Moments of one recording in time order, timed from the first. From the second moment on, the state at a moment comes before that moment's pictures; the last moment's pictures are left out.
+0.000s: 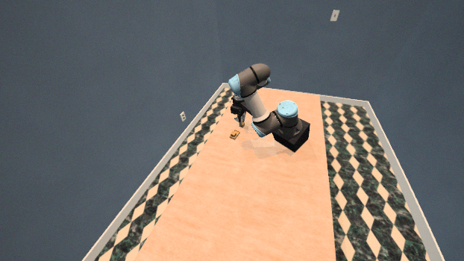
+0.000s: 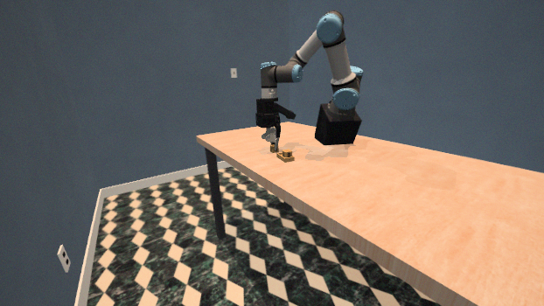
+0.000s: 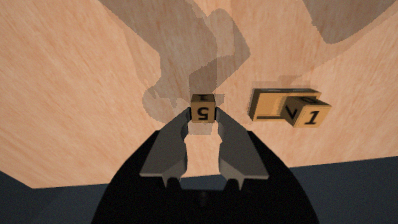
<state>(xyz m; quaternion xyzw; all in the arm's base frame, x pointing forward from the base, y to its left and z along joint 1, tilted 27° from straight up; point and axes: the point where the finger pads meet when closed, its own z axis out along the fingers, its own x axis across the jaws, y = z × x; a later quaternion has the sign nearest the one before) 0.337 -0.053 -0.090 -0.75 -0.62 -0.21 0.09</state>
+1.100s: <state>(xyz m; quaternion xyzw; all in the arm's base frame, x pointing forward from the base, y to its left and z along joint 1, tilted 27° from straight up) 0.337 -0.053 -0.090 -0.75 -0.62 -0.21 0.09</state>
